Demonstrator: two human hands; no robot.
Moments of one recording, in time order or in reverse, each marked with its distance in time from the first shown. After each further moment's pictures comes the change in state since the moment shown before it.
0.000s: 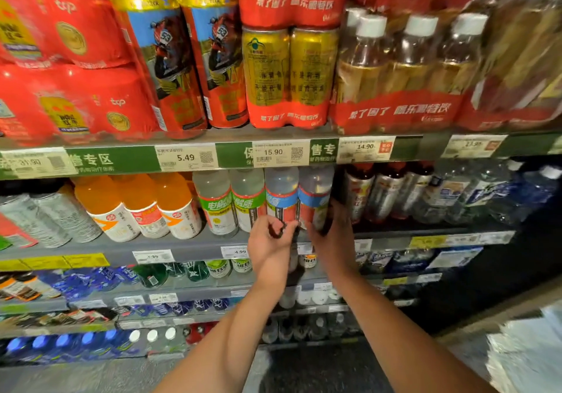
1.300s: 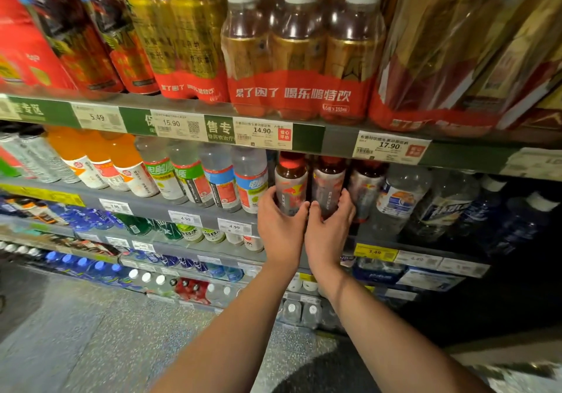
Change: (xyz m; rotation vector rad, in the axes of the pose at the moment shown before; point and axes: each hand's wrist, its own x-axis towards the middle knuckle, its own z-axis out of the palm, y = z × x) left_hand -0.067 0.058 0.155 0.166 0.275 0.038; right_hand 0.050 0.063 -0.093 0.273 0.056 0.254
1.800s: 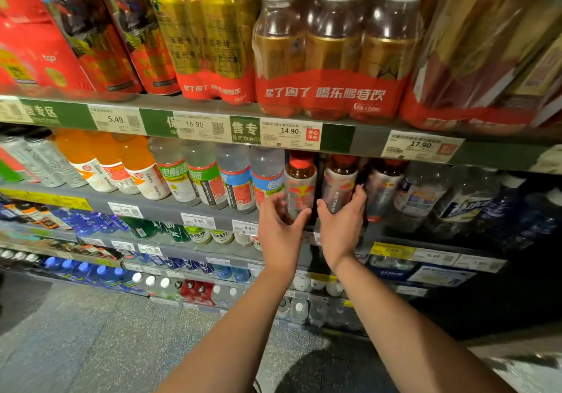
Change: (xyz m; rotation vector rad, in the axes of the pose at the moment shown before) left_hand 0.011 -0.035 -0.027 -0.165 -0.092 0.043; right_hand 0.010 0.005 0.018 -0.144 0.005 -0.028
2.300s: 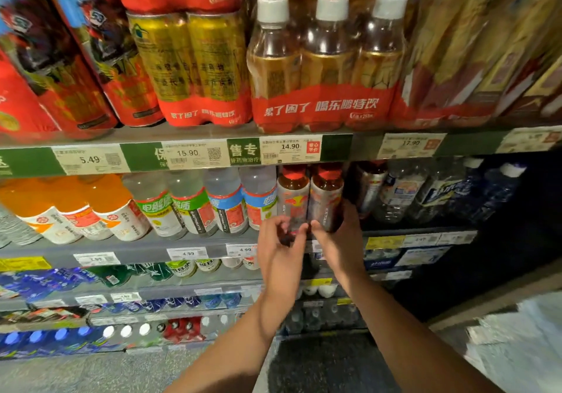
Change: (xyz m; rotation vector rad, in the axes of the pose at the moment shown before) left_hand 0.000 -0.002 -0.021 -0.119 -0.153 0.143; right_hand -0.025 0.008 -0.014 0.124 -0.034 -0.064
